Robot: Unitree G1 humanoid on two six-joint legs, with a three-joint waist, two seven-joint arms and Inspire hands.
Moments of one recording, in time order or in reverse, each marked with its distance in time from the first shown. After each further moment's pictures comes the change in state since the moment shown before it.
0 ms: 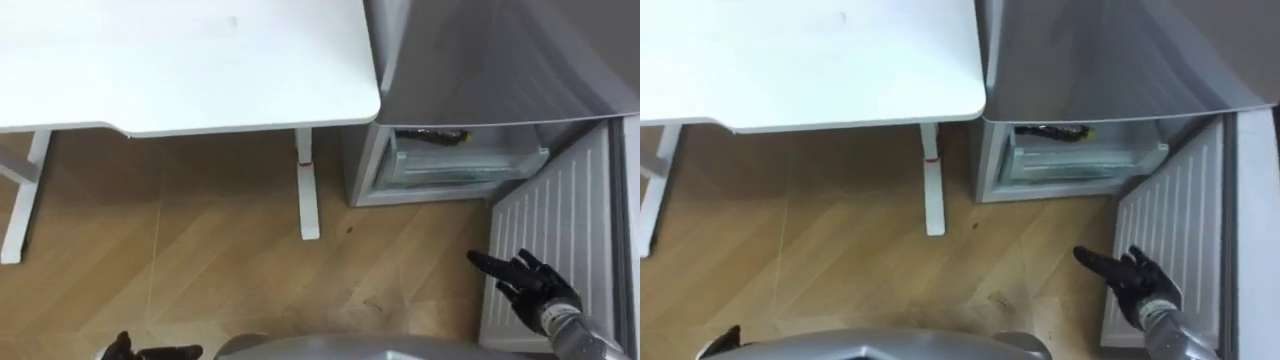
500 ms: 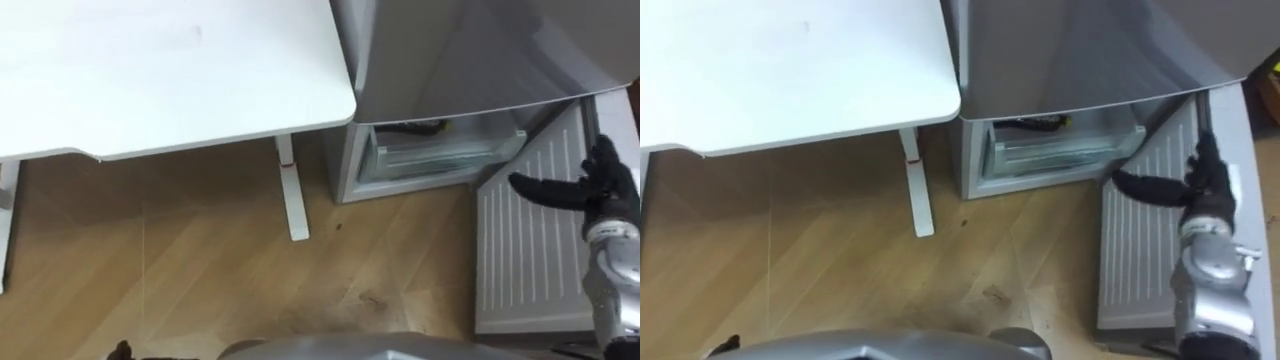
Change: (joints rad) left arm 0.005 -0.033 0.128 -0.016 0.128 0.044 0.018; right arm 0.022 -0.006 -0.163 -0.515 -0.409 -0.021 -0.282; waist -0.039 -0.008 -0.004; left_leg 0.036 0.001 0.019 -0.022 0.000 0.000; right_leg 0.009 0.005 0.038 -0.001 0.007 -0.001
